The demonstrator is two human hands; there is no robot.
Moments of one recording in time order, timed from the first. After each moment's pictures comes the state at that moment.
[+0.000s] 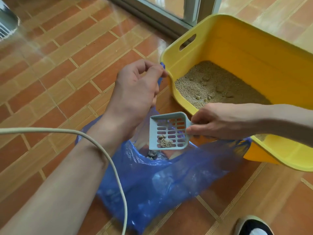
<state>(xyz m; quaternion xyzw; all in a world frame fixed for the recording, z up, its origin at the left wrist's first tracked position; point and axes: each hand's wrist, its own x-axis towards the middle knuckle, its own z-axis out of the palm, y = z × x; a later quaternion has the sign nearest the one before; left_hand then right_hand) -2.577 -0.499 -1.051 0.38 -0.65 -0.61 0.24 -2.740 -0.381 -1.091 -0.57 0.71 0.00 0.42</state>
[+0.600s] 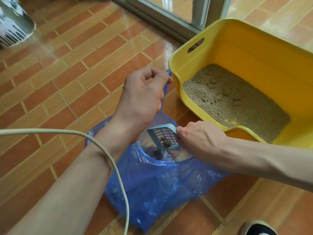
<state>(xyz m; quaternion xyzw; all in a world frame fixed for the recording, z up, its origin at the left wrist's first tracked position) -2.567 -0.496 -1.051 0.40 -0.66 -0.59 0.23 -2.672 -0.387 -1.145 -0.67 0.73 0.11 0.13</state>
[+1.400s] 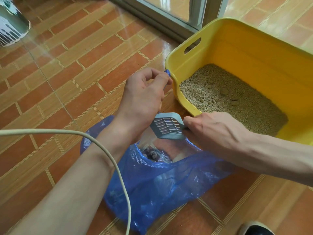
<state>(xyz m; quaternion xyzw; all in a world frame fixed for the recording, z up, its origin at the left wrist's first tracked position) -2.579 -0.497 -1.058 0.40 -0.65 -0.60 0.23 -2.707 -0.373 -1.123 -0.67 0.73 0.01 0.10</state>
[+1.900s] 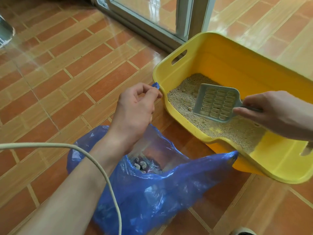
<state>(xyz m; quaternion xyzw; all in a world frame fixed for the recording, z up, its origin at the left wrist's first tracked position) -2.589 -0.499 -1.069 0.40 -0.65 -0.60 0.22 -2.824 -0.316 -1.075 -0.51 0.84 -0.09 0.16</state>
